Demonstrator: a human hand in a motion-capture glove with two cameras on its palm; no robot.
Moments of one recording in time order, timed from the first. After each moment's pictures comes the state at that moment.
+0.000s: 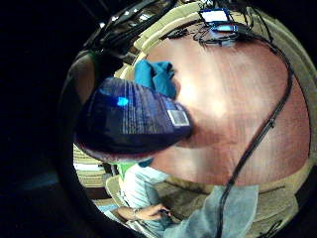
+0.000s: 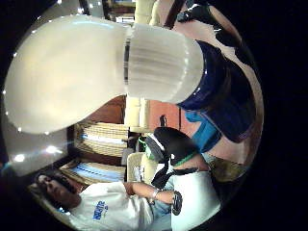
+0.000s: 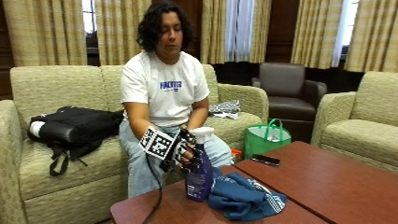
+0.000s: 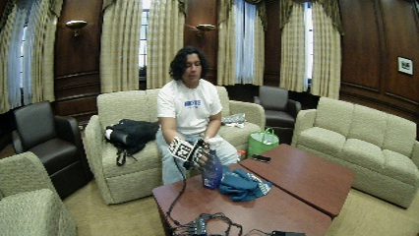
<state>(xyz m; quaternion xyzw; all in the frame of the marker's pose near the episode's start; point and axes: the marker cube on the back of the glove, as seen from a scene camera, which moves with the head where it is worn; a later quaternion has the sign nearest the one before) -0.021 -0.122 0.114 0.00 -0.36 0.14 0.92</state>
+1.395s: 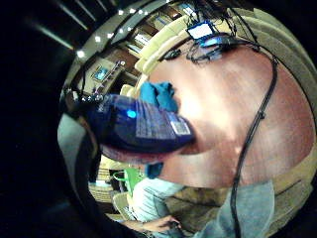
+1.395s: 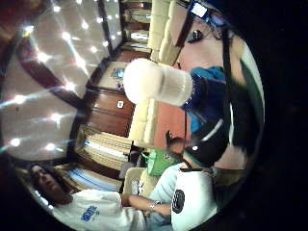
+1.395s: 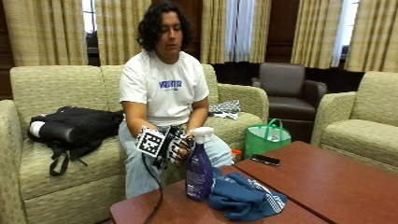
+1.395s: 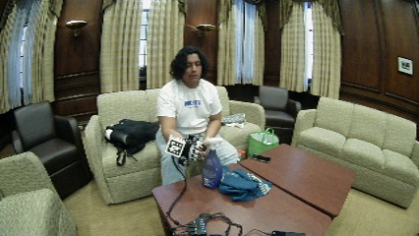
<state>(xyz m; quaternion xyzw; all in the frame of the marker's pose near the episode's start) -0.014 -0.096 0.105 0.10 -0.38 0.15 0.91</state>
